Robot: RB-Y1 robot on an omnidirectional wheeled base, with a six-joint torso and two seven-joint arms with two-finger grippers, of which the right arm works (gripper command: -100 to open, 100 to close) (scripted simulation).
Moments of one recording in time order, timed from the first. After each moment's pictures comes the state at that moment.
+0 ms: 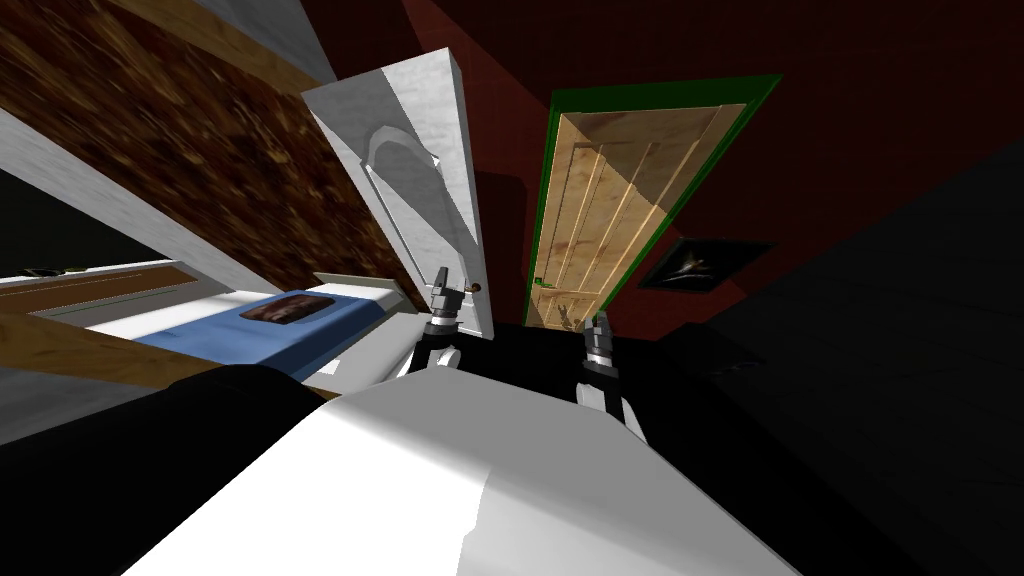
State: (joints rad) arm 0.34 -0.06 -0.01 -1.82 0.02 -0.59 -0.02
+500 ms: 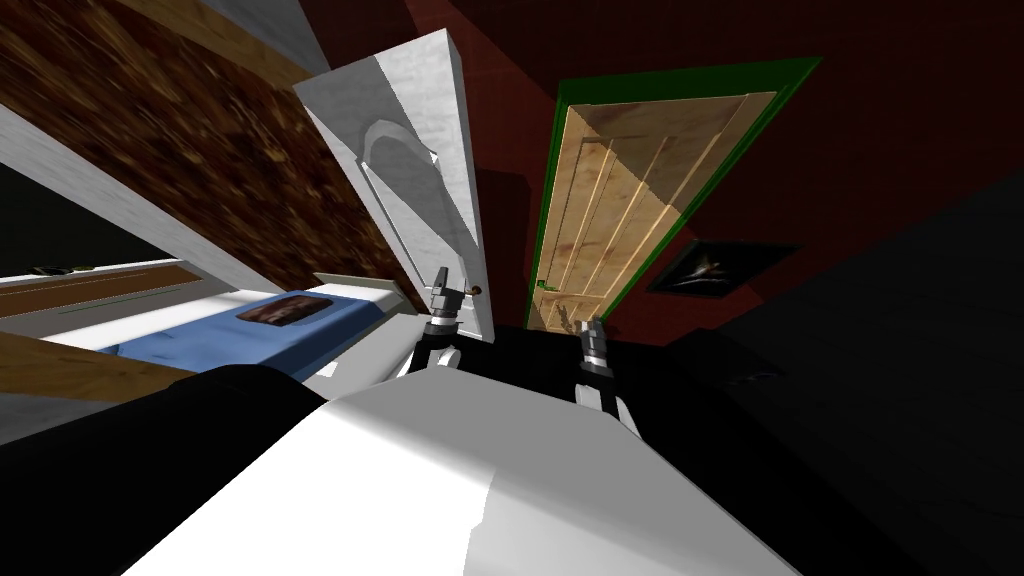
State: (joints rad) arm 0.30 -0.08 -0.03 -1.68 0.04 -0.62 -0.04
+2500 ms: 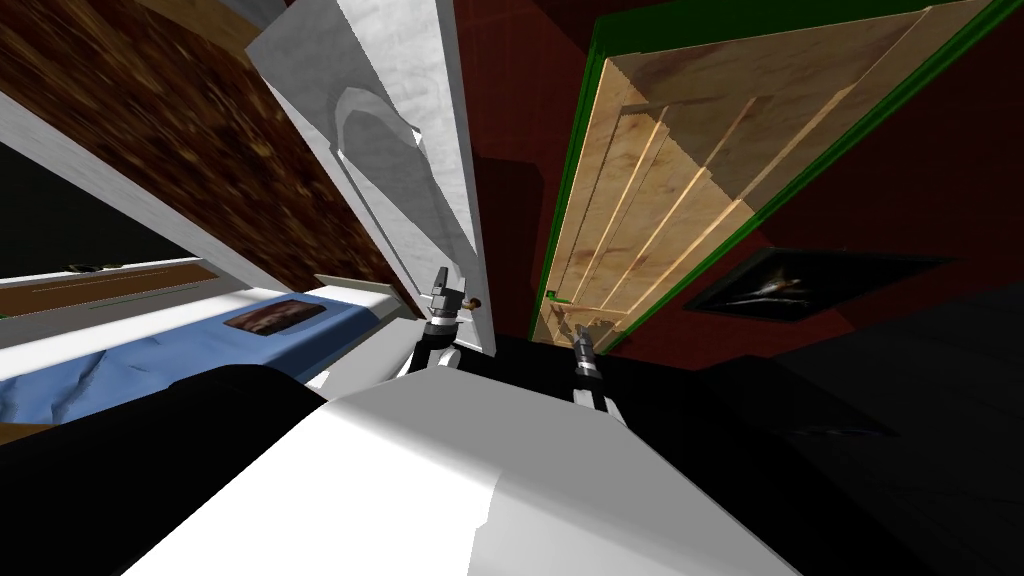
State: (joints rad) arm 0.13 -0.12 -0.07 -1.21 0.08 -0.71 -0.13
